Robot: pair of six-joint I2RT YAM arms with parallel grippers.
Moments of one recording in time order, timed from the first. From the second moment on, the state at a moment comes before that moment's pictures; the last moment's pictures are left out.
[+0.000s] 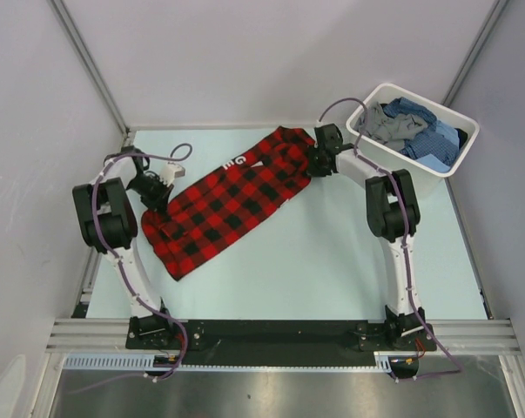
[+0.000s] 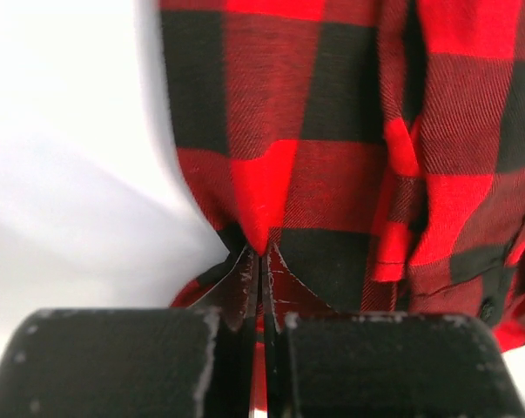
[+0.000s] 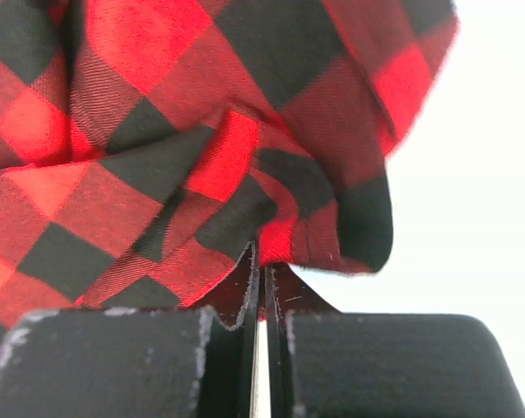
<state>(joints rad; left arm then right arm) 0.24 2.10 1.56 -0.97 0.40 0.95 0.32 2.28 1.78 -0.38 -0.05 0.37</state>
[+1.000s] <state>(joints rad) -0.10 1.85 1.12 -1.04 0.54 0.82 0.22 2.22 1.73 -0.42 -0.36 0.29</state>
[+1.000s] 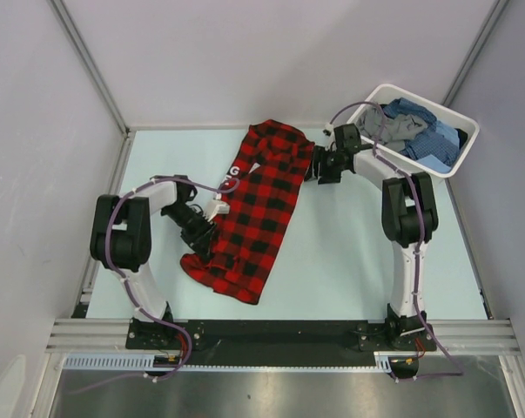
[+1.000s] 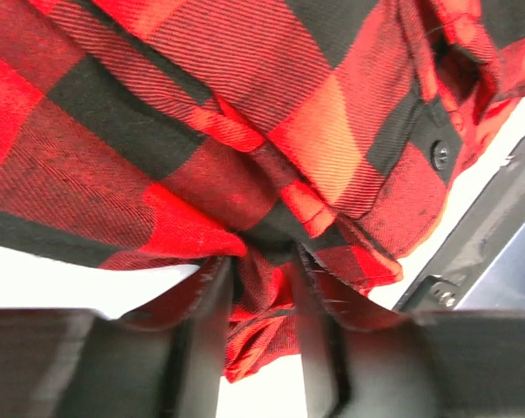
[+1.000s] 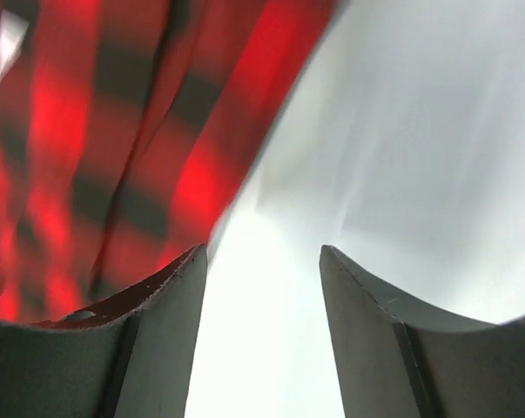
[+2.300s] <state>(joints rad) 0.16 1.31 0.98 -0.84 0.70 0.55 0.52 1.87 0.93 0.00 -0.64 0.77</state>
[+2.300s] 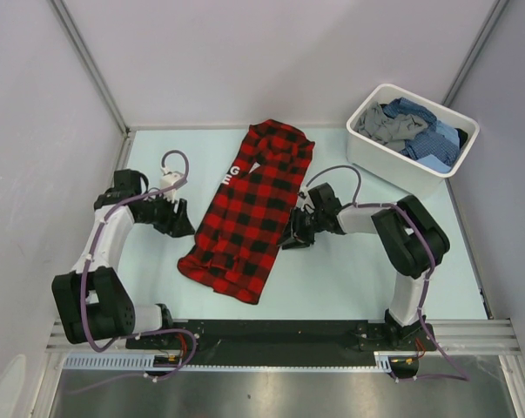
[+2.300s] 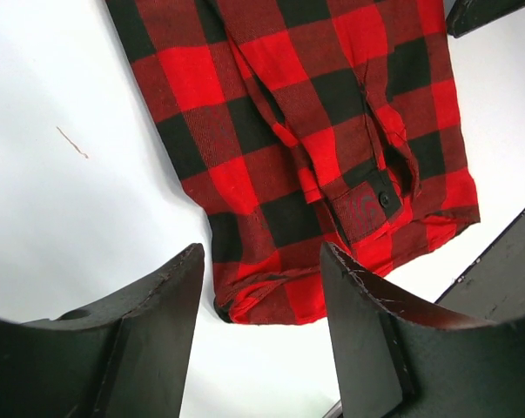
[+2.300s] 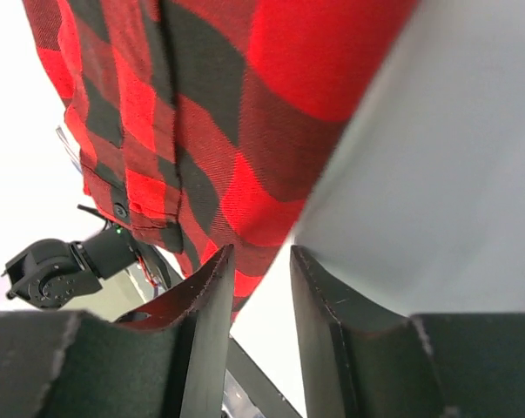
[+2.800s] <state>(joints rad) 0.16 1.29 0.96 -0.85 0.70 0.59 0.58 1.87 0.92 -0.02 -0.58 0.76</state>
